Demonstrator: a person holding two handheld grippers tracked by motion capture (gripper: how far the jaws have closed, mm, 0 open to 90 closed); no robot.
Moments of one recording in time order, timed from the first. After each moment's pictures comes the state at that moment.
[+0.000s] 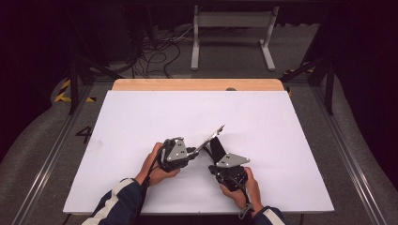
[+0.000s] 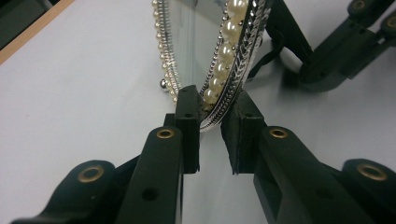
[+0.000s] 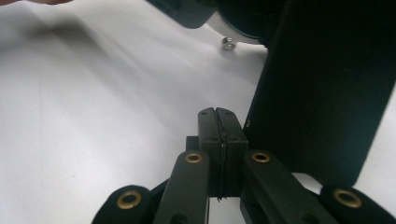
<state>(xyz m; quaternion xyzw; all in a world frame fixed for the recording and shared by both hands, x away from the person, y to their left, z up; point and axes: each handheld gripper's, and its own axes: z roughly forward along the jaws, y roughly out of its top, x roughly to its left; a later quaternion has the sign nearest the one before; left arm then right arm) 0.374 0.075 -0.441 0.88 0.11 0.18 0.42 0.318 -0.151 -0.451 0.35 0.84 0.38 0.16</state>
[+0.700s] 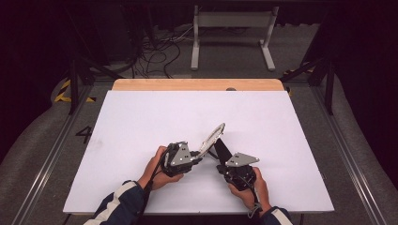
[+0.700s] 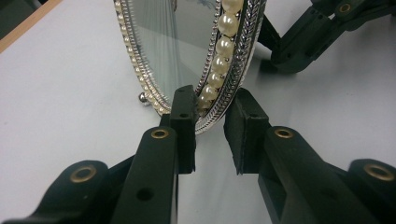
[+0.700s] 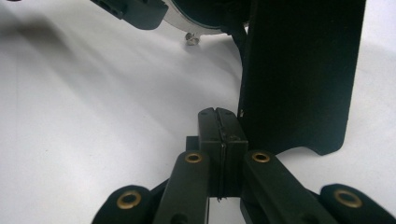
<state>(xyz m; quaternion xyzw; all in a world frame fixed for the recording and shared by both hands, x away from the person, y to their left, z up) 0.362 0.067 -0.439 0.88 0.11 0.17 0.42 0.319 -0.174 -0.452 0.36 0.84 0.38 0.17</state>
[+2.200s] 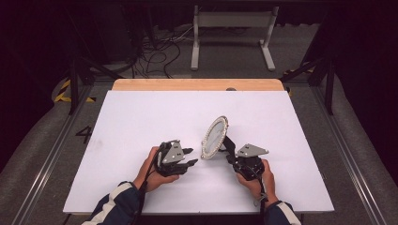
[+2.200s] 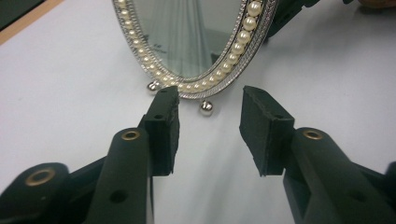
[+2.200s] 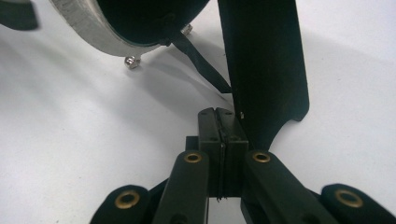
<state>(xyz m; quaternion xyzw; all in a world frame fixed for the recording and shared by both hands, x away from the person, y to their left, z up) 0.358 0.093 -0.434 0.87 0.16 0.16 0.44 0.344 -0.202 -0.452 0.38 0.82 0.38 0.20</state>
